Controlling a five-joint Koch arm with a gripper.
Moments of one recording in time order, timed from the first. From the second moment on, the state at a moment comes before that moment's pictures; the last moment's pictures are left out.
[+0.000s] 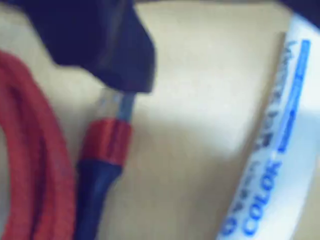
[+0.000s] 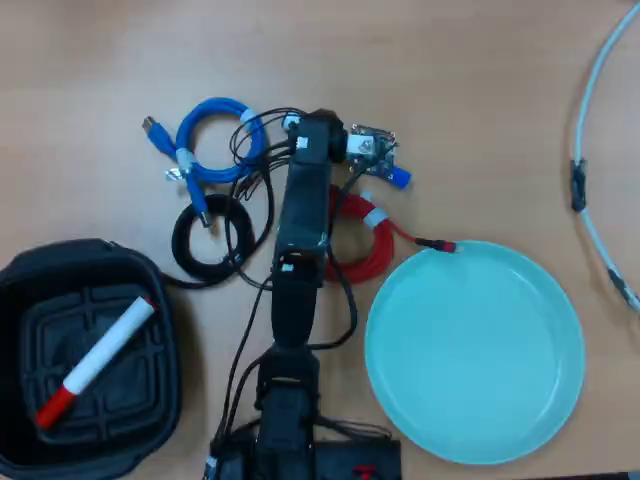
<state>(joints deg) 98.4 46.8 39.0 85.3 5.4</state>
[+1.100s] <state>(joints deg) 99.3 38.5 32.7 81.9 5.4</state>
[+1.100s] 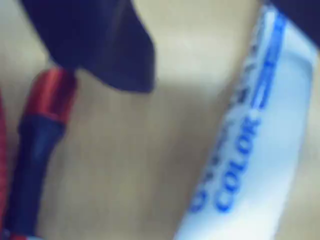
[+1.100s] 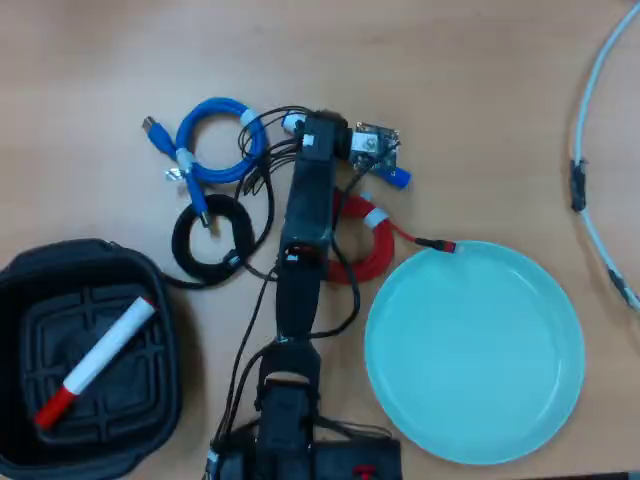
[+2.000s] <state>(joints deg) 97.6 41.7 32.2 89.4 7.9</state>
